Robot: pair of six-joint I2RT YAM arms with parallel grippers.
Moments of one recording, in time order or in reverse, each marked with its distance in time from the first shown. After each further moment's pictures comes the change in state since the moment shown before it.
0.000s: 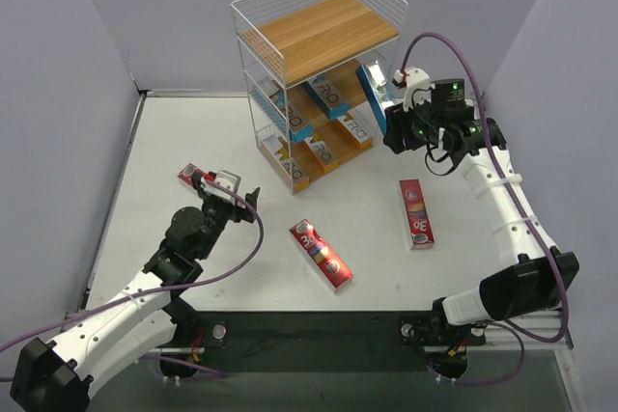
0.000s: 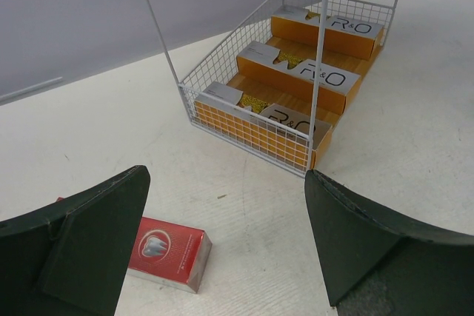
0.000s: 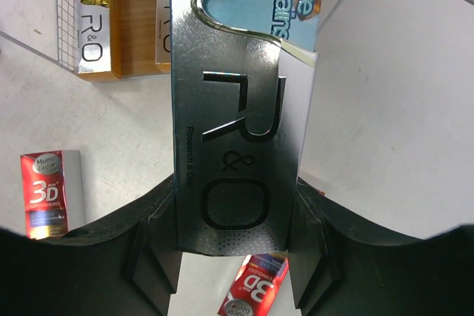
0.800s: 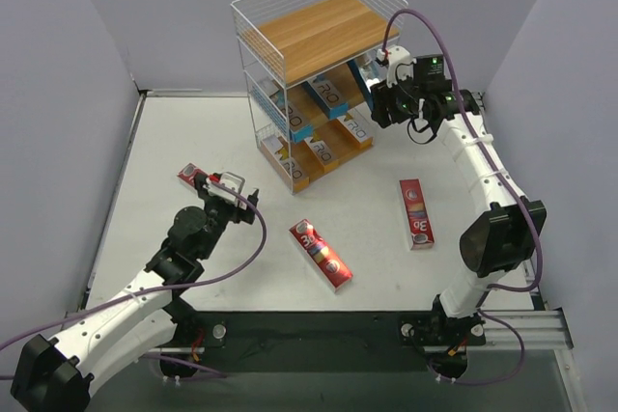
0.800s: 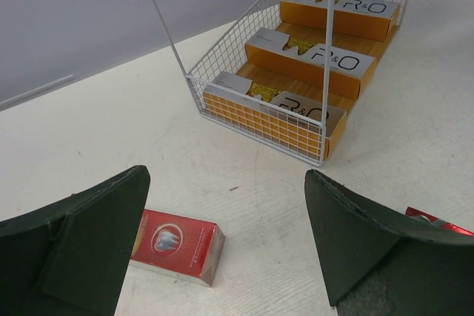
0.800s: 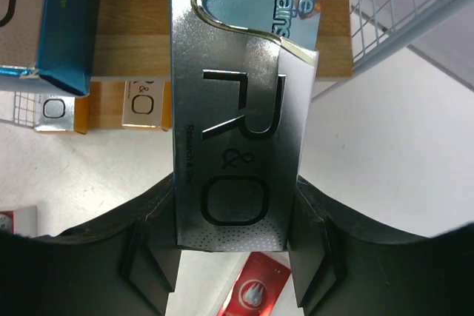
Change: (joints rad) left arm 0.000 0.008 -0.011 0.001 -0.010 0.058; right arm 0.006 0.320 0.256 0.073 -0.025 -0.080
